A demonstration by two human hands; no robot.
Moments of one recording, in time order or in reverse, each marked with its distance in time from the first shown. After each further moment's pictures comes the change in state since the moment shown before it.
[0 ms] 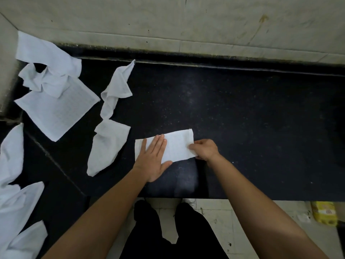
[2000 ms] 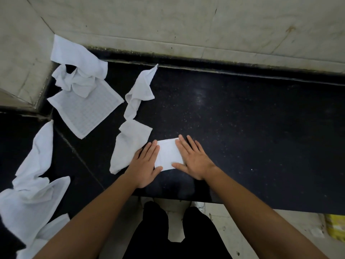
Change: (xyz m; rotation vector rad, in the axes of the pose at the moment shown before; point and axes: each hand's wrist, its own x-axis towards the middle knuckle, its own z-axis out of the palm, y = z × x) left_hand -0.062 -0.072 0.001 -0.150 0.006 -0.080; right_hand -0.018 -0.001 0.078 -1.161 -0.134 -0.829
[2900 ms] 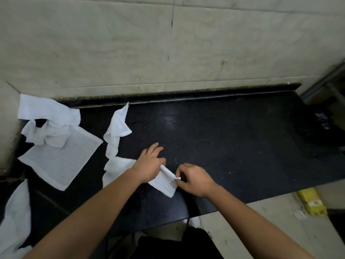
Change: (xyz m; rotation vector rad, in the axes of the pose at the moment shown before) left_hand 0.074 0.033 -0.108 0.132 -0.017 0.382; right_hand -0.060 -0.019 -0.054 0.375 0.287 0.226
